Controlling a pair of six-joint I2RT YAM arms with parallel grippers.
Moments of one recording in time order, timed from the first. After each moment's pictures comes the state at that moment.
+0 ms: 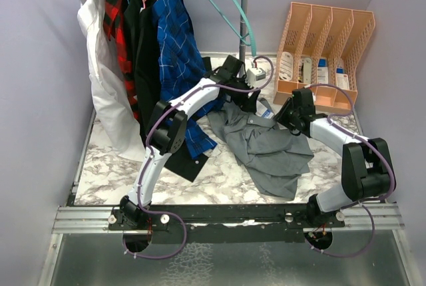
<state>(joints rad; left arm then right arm) -0.61 2.38 2.10 -0.55 0.63 0.17 0.18 1.51 0.82 -0.11 0.05 0.69</state>
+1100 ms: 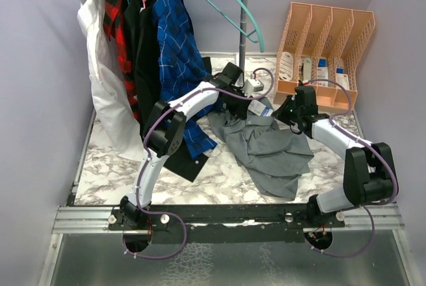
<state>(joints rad) -0.63 2.31 1.97 -0.66 0.59 0.27 0.18 1.48 0.82 -0.04 -0.07 0.63</state>
